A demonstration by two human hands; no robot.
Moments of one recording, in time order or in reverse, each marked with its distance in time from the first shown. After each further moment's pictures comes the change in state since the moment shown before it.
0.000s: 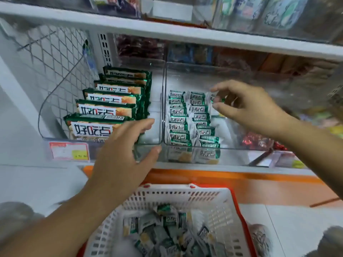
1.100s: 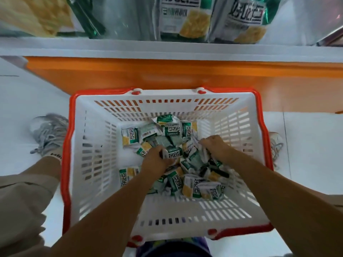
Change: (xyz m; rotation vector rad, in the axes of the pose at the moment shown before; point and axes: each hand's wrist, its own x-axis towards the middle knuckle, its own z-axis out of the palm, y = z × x) left_hand -0.199 -0.173 0.250 -0.043 -0.686 -0.900; right_hand -0.251 0.125 0.313 0.439 -0.765 1.051
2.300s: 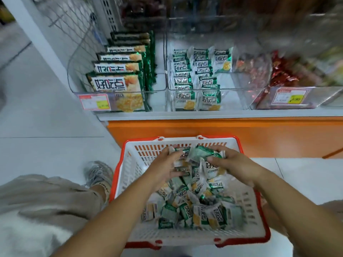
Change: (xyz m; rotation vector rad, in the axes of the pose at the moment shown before) left_hand -0.125 0.102 -0.111 -0.772 -0.163 0.180; right_hand -0.196 -0.083 -0.054 0.294 0.012 -0.436
